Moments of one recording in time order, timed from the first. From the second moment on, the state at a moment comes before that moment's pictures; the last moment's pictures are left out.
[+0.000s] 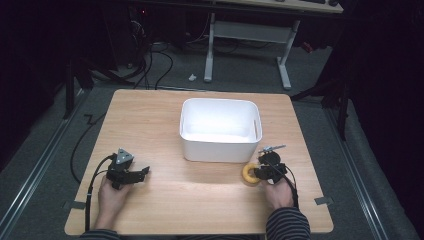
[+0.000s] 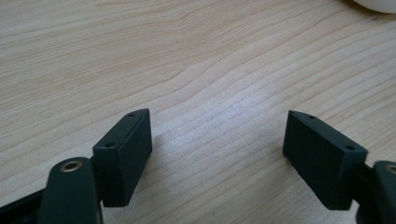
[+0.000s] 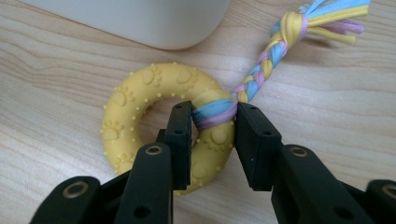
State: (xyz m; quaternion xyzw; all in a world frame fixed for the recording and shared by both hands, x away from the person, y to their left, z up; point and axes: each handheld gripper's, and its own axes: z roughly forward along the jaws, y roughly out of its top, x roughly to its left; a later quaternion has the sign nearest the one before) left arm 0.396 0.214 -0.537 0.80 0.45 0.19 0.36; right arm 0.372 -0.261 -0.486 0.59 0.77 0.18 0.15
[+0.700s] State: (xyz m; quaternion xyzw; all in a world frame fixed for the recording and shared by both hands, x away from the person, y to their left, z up) left arm 0.396 0.214 -0.537 0.80 0.45 0.19 0.36; right arm 0.357 -0.290 -0.467 0.60 0.76 0.19 0.16
